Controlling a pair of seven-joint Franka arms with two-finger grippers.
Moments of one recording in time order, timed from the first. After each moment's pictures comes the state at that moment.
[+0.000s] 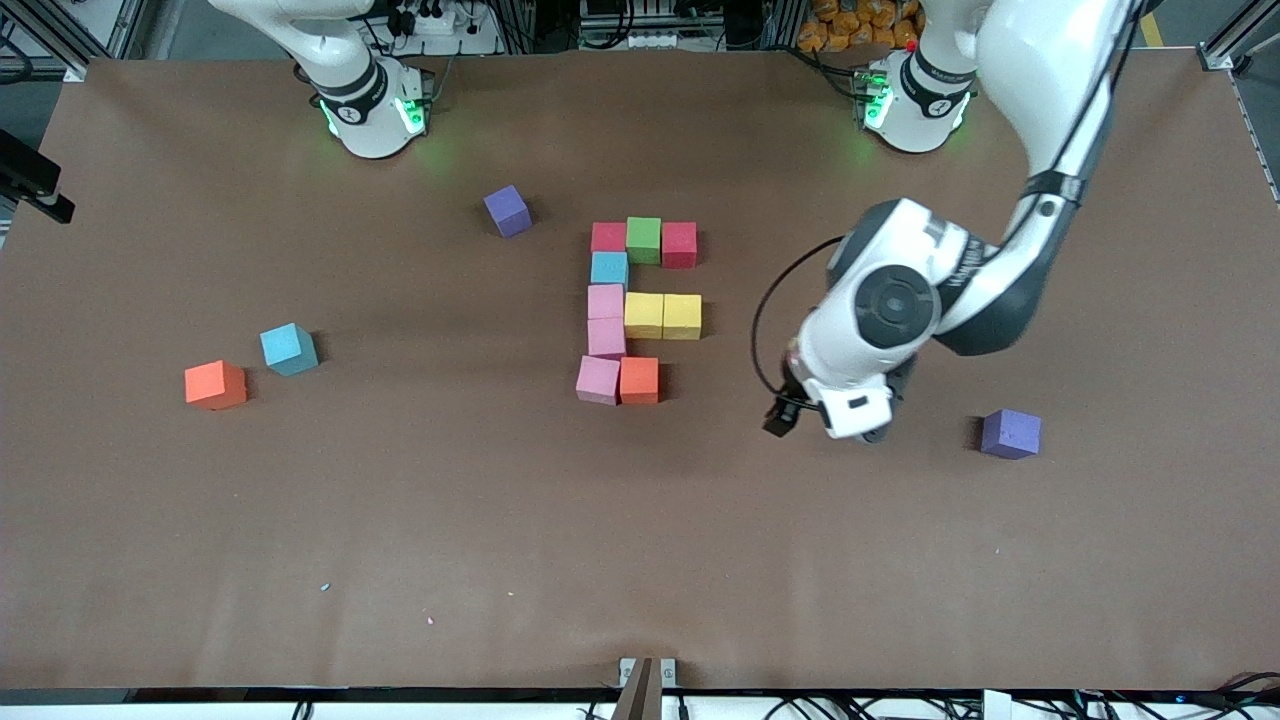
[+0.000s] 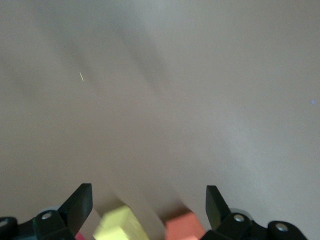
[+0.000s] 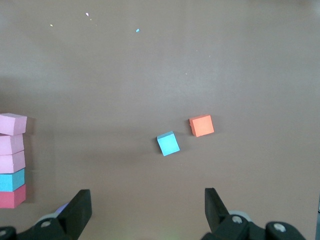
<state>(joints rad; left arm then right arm) -0.11 0.55 -0.42 -1.44 0.13 1.87 -1.51 -0.03 0.06 -0.01 -1.25 -0.03 1.34 -0.07</state>
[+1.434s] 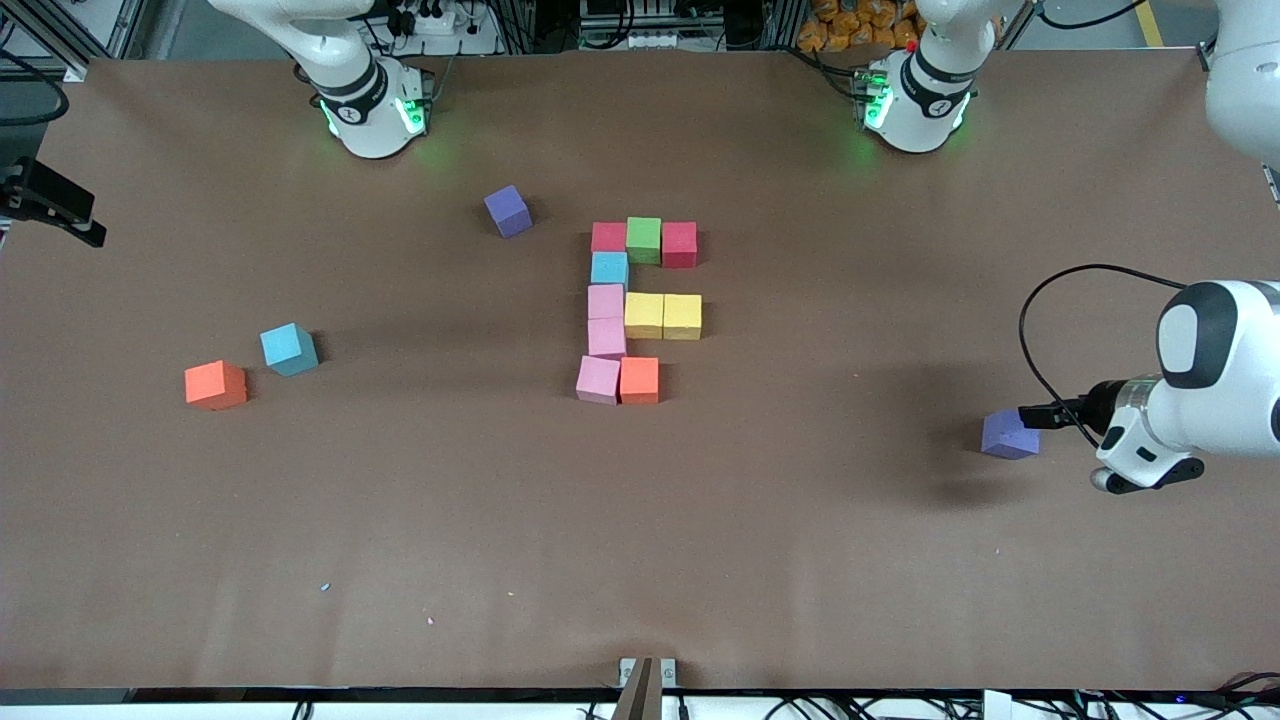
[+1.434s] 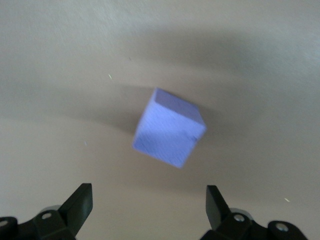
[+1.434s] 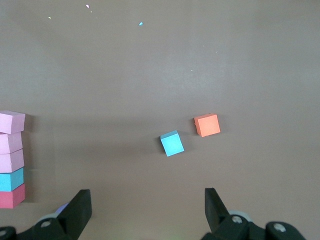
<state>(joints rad) 0.46 0.64 -0.43 -1.54 0.23 1.87 -0.19 -0.02 0.06 -0.01 -1.32 -0.02 1.38 -0.06</state>
